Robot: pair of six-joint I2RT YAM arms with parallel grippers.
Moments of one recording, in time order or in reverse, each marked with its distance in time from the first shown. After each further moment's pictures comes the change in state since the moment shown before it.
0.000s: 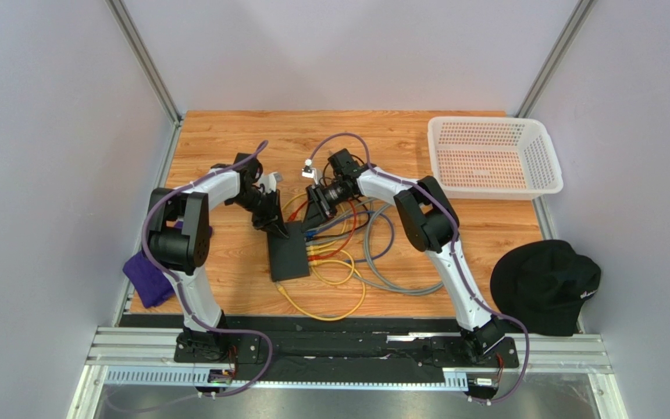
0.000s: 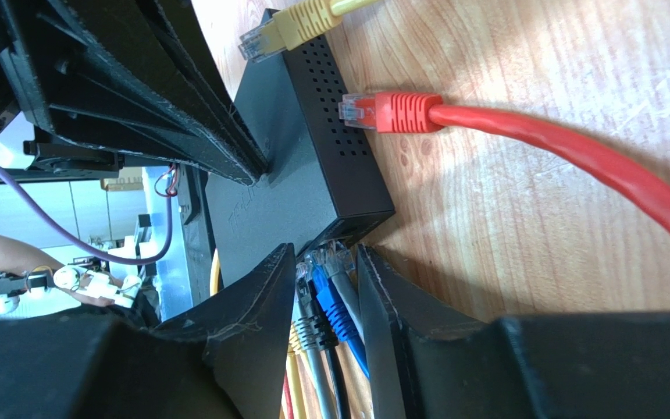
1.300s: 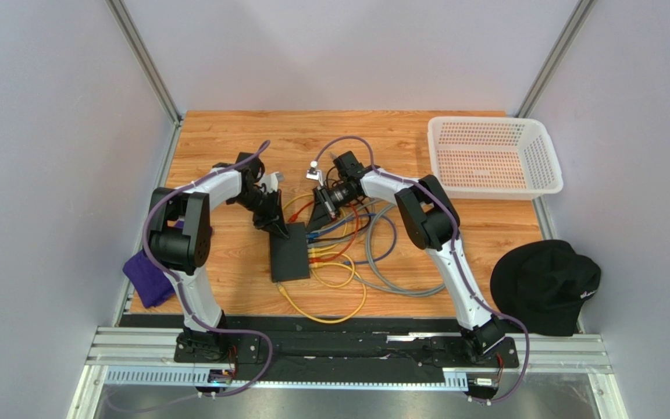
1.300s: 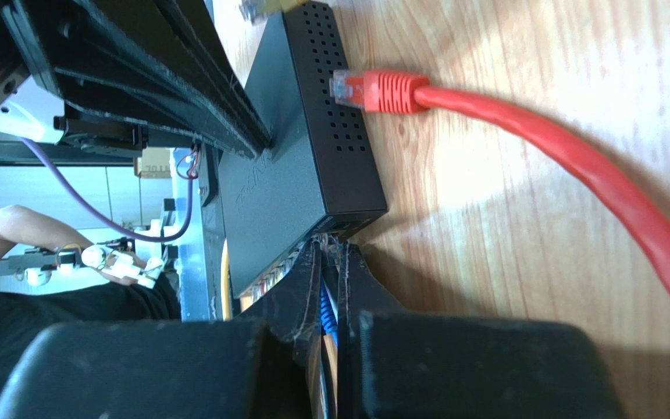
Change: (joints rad) left arm -0.013 0.003 0.011 -0.011 -0.014 0.005; right arm -0.038 0.023 -0.019 0.005 -0.090 -0.029
